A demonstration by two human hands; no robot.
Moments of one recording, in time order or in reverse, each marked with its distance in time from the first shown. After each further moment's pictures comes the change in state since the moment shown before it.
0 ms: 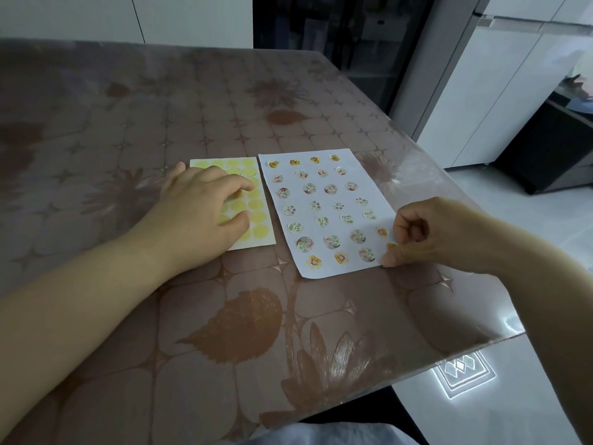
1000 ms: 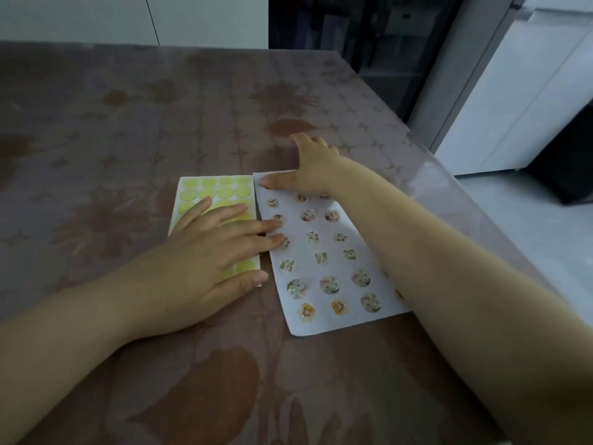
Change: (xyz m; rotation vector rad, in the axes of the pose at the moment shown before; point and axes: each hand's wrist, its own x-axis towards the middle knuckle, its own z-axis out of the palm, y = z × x) left_hand 0.004 -0.010 0.019 0.020 -0.184 0.303; right_hand 0.171 -0.085 0.018 -0.159 0.094 -0.035
